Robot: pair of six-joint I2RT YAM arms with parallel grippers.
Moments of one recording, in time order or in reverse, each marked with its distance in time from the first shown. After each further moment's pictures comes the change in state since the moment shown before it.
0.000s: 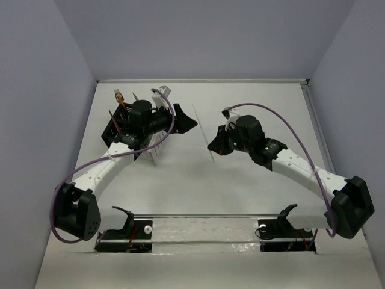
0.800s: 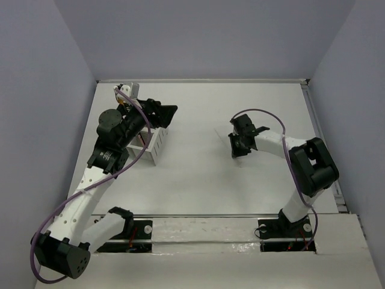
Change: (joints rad) left arm 0.040 -0.338 0.001 -0.013 -0.239 0.113; right arm -0.193 0.441 0.088 -0.253 0.235 -0.139
